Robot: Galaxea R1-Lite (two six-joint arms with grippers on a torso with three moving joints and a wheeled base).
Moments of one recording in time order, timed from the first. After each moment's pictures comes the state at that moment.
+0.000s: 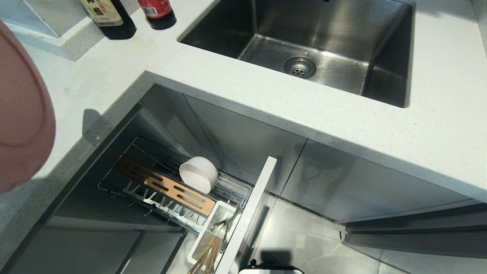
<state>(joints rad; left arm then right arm) -0.60 0.94 -1.64 0.64 0.01 -0.88 0.01 0.00 0.00 0.00 0.00 0.02</state>
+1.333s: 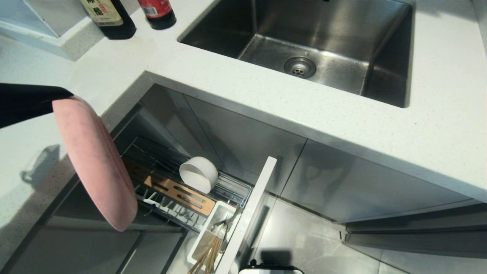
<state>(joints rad) -0.70 1.02 -1.23 0.38 0.36 -1.24 0.01 0.00 0.00 0.00 0.00 0.02</state>
